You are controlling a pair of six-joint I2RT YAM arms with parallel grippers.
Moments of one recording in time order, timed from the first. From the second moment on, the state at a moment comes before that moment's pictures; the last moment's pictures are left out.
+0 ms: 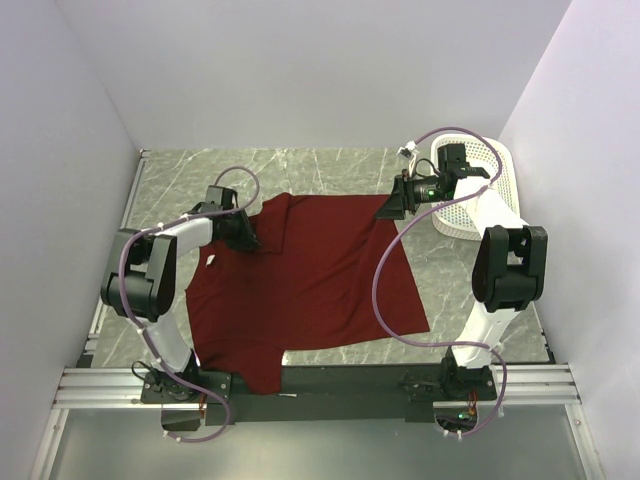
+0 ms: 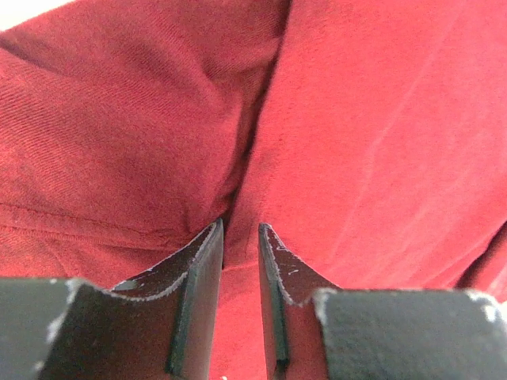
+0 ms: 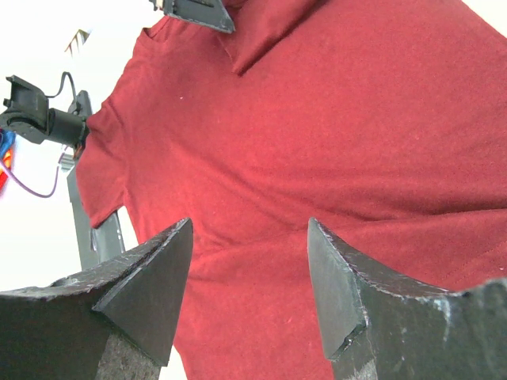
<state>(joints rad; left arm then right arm) -0.19 1.77 1.02 -0.21 0.21 -0.58 0.01 1.82 1.45 -0.70 -1.12 -0.39</state>
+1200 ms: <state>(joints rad) -0.19 1.63 1.10 -0.32 0.18 -0.44 -0.02 1.98 1.75 -0.61 -0.42 -0.26</state>
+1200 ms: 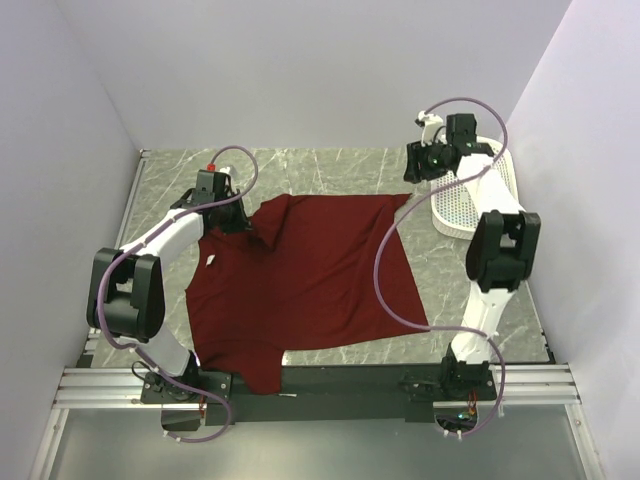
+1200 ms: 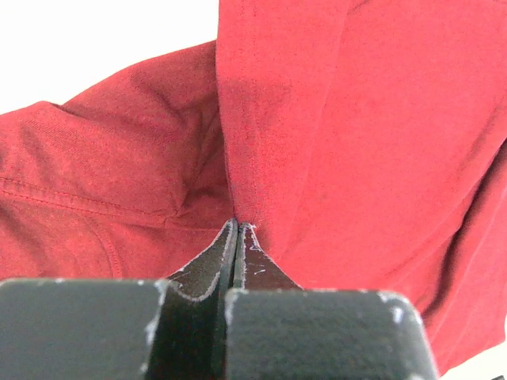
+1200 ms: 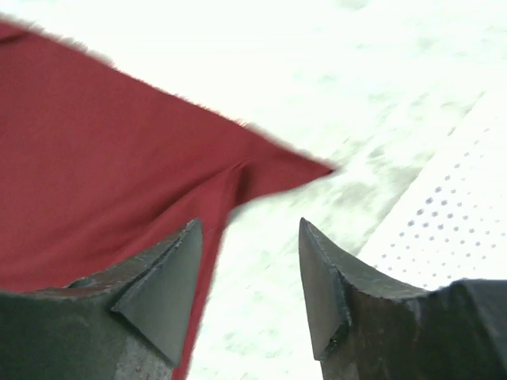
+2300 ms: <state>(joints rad) -0.17 1.61 1.10 -0.33 0.20 -0.42 0.14 2.32 1.95 -0.74 -0.18 -0.06</state>
